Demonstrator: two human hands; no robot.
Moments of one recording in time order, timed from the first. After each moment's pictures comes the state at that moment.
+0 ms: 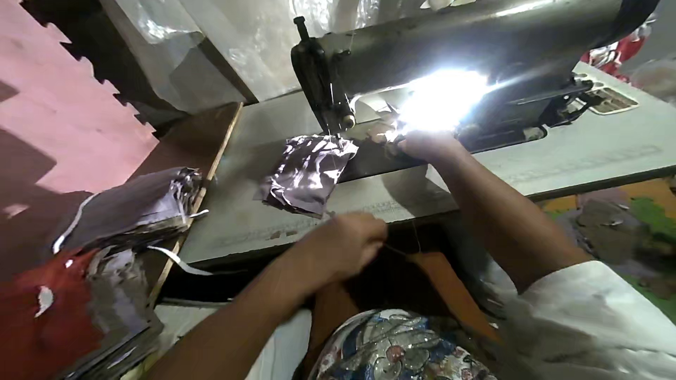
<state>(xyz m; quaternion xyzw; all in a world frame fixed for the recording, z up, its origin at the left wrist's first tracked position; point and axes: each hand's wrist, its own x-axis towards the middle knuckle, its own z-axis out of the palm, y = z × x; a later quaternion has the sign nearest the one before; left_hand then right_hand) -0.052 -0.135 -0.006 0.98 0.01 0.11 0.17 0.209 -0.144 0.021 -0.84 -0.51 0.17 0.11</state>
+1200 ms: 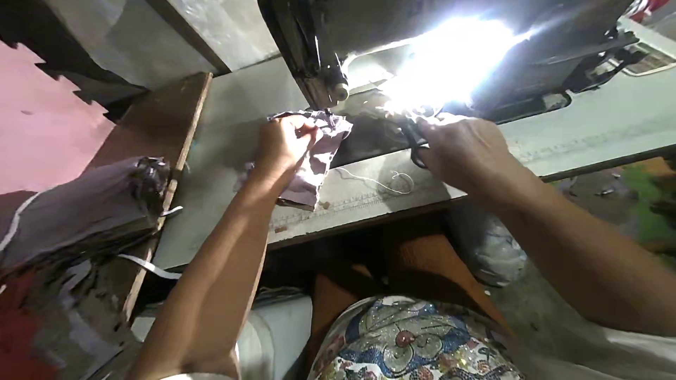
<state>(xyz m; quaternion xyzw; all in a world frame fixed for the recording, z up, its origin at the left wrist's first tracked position) -0.005 0.012 -0.029 0.91 0.30 0.23 0.16 0.177 -0.214 0.008 -0.82 -0.56 -0.03 0.08</state>
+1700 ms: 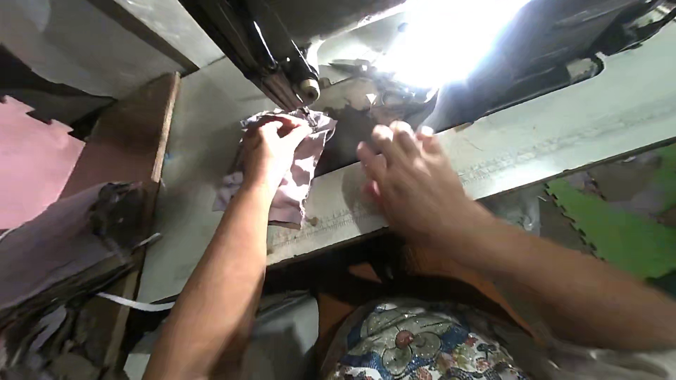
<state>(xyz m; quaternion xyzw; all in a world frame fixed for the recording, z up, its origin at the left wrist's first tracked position) 0.023 0.031 -0.058 0.86 0.36 0.24 0.25 0.143 -0.196 -0.045 -0.75 -0.64 -0.10 0.14</state>
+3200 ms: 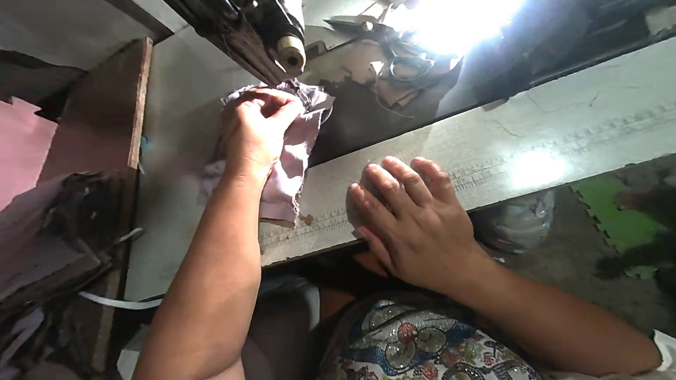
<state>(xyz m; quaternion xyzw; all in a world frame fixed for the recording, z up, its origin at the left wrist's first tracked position) 0.025 0.033 -0.067 0.84 0.31 0.30 0.33 0.110 -0.222 -0.099 -0.71 -0.64 -0.17 0.22</state>
